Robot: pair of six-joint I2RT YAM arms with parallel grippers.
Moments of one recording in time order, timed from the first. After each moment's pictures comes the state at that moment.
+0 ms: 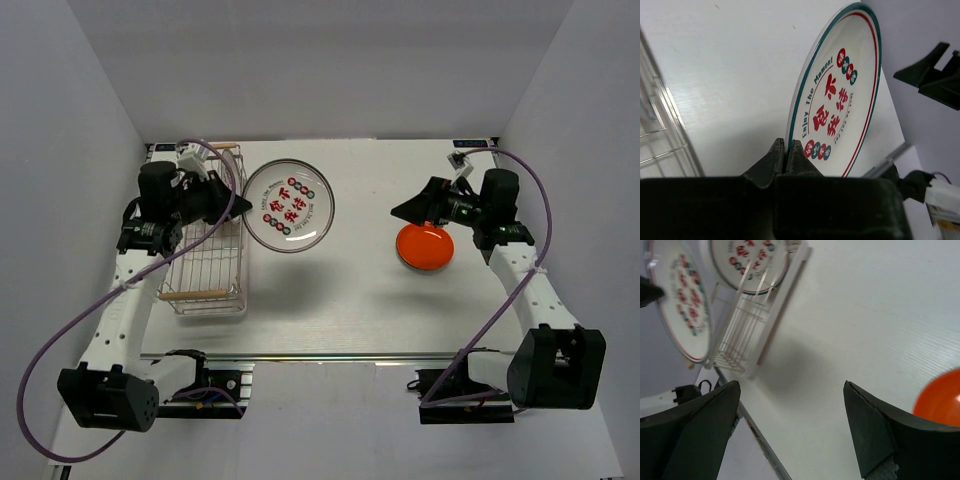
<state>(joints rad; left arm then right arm) -0.08 1.10 1.19 -0.53 0.53 -0.38 0.00 1.21 0.91 -0.13 -0.90 0.41</state>
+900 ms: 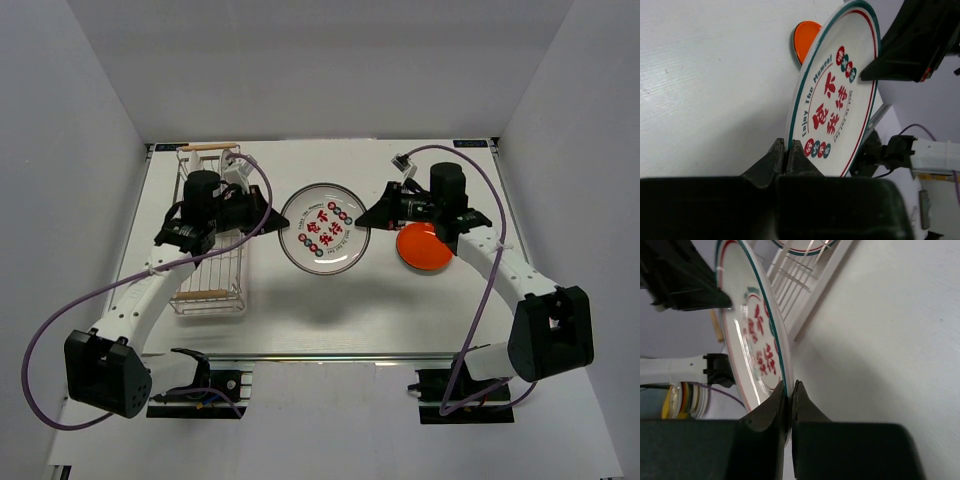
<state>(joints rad) -0.28 1.21 1.00 -0.26 0.64 -0.46 0.32 1.37 0.99 -0.01 -0.94 0.51</state>
